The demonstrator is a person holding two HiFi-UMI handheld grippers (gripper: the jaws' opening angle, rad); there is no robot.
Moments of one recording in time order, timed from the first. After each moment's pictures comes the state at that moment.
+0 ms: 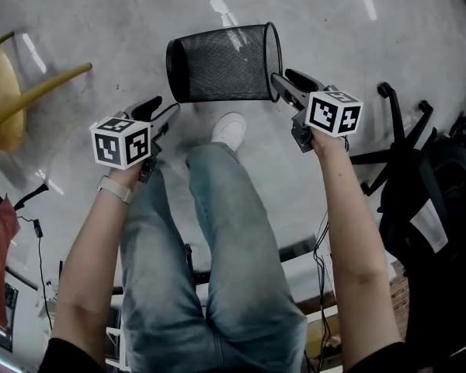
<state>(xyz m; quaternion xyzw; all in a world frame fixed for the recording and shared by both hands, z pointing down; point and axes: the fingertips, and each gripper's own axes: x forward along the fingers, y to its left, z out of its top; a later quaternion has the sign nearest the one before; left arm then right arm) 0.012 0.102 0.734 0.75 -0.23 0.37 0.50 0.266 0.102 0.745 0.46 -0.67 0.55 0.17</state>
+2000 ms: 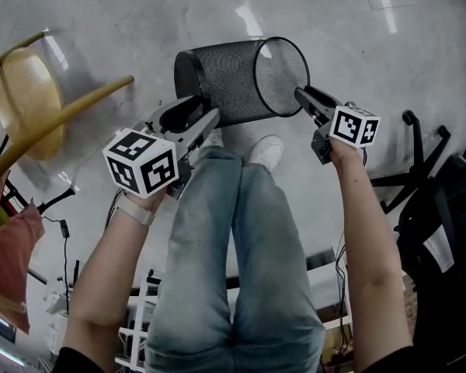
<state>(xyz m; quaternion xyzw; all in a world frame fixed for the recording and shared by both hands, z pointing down) 0.007 -0.001 0.656 0.80 -0.23 0.25 0.50 0.213 0.049 0.775 0.44 -0.65 0.61 0.12</state>
